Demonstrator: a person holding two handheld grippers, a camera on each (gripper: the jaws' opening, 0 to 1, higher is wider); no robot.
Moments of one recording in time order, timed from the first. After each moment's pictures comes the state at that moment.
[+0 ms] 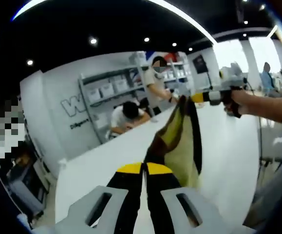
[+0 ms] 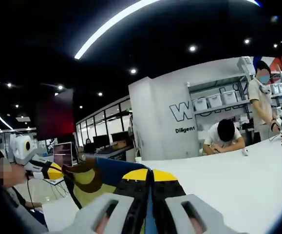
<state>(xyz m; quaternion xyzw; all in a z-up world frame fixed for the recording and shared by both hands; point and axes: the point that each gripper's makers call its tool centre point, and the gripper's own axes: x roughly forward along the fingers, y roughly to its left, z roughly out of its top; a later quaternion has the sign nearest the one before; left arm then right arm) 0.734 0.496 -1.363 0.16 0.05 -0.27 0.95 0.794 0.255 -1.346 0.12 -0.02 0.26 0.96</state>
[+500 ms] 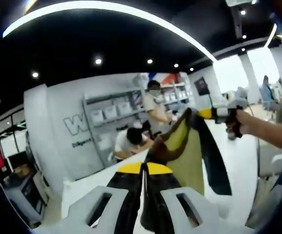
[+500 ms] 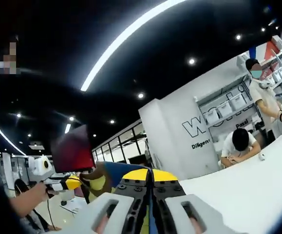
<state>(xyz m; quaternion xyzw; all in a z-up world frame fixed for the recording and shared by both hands) 0.725 0.492 -1.266 0.15 -0.02 -0.28 0.95 0.758 0.253 -1.256 0.20 -0.09 0.32 0.92</state>
